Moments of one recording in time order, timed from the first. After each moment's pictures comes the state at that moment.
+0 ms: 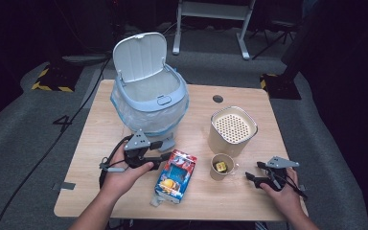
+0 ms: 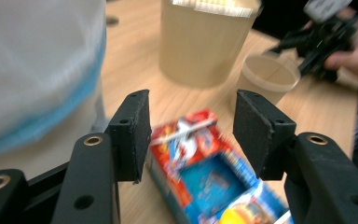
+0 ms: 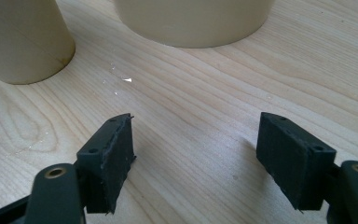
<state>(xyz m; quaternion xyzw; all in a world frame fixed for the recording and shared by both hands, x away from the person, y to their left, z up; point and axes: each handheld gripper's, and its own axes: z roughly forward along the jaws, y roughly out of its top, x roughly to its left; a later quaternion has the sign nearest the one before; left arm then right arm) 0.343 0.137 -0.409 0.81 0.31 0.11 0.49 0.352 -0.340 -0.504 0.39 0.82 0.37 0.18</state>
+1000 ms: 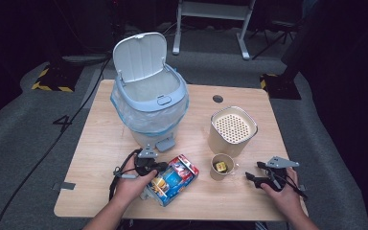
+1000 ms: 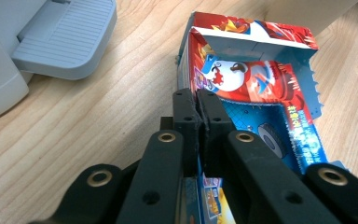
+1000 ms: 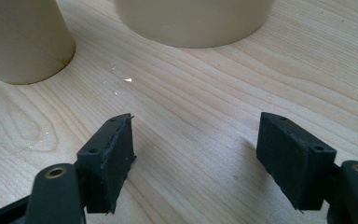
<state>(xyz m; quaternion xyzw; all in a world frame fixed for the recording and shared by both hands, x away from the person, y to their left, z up) 0.354 0.126 -0.483 0.83 0.36 0.04 0.42 0.352 -0.340 -0.504 0.39 0.82 0.37 0.18</state>
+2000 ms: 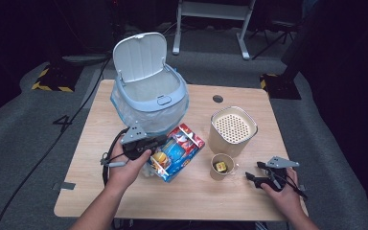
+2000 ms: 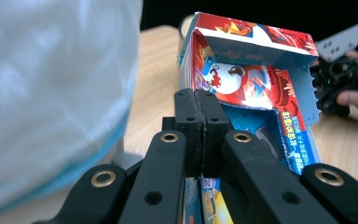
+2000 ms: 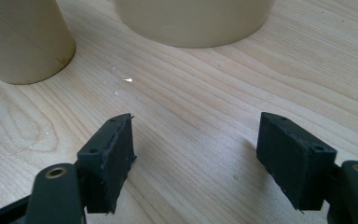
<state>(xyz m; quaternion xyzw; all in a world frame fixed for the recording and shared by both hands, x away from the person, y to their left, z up) 0.357 0.142 -0.386 0.76 0.31 0.14 0.55 0.352 -0.340 -0.504 0.39 0.82 0.37 0.18</state>
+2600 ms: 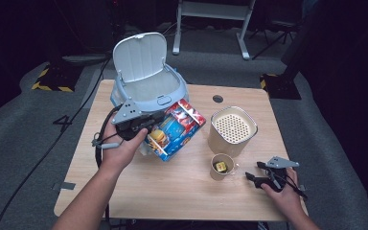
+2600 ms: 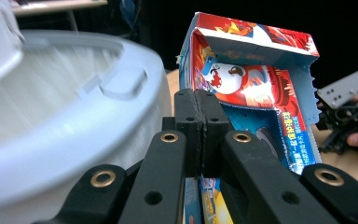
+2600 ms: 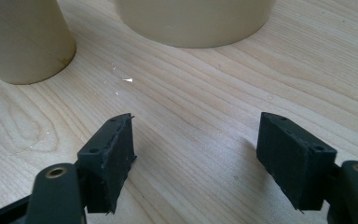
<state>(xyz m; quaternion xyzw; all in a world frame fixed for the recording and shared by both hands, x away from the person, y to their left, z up) 0.370 0.149 -0.315 0.75 0.28 0.20 0.57 0.352 -0.340 -0.504 0.39 0.82 0.37 0.18</state>
